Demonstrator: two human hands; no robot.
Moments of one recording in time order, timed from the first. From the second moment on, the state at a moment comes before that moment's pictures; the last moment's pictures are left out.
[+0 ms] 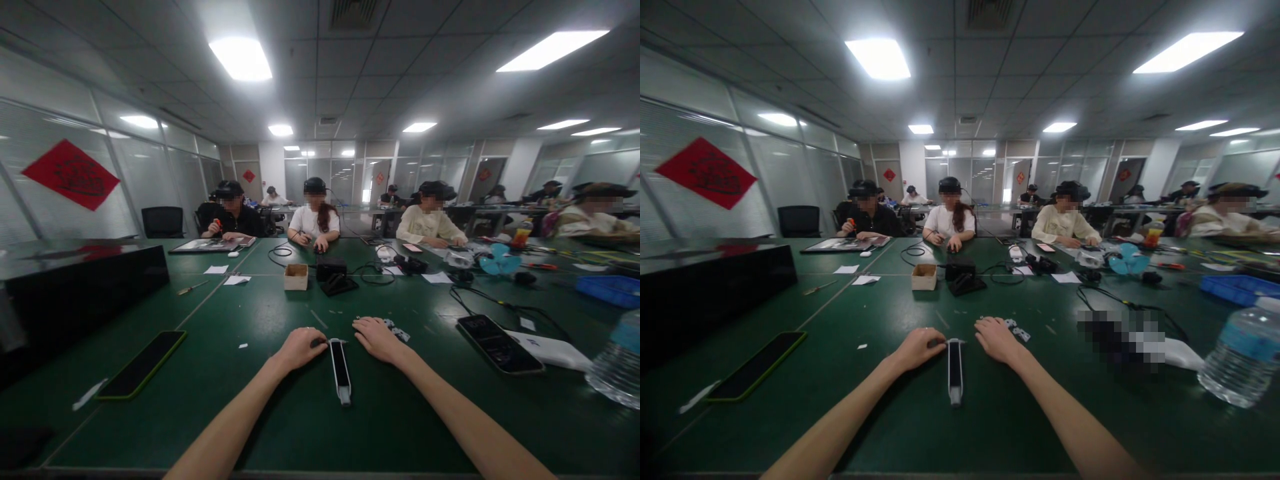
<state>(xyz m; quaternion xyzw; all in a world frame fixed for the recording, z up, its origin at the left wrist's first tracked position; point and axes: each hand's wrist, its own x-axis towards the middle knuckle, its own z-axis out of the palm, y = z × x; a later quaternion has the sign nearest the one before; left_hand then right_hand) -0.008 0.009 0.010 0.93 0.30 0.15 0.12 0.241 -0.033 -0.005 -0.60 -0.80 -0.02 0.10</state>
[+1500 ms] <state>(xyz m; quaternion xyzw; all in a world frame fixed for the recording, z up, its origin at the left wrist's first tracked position) -0.010 0.009 0.008 0.93 0.29 0.16 0.13 0.255 -0.034 0.008 -0.65 -0.75 -0.03 0.10</state>
